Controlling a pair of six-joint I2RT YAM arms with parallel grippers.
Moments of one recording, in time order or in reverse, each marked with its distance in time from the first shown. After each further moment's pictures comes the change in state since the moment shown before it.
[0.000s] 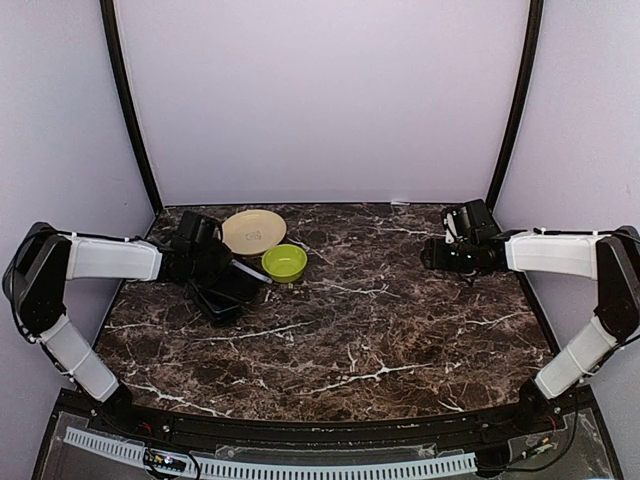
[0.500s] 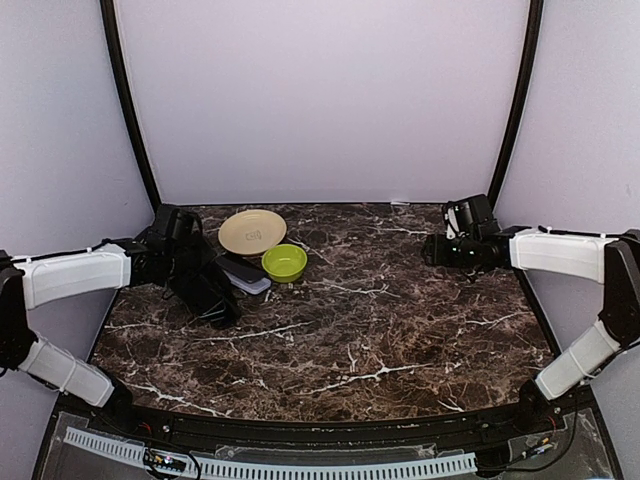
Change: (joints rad) left arm -0.006 -0.227 -0.039 -0.109 -0.077 0.132; right arm 0.006 -0.032 0.016 -0.037 -0.001 -0.006
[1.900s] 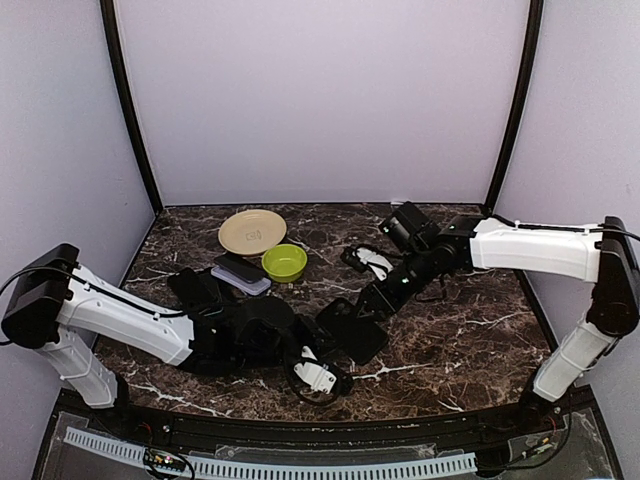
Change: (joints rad) left arm -0.786 0.228 -0.058 0.492 0.115 2.304; right arm 0.431 0.106 0.277 -0.462 -0.470 -0.283
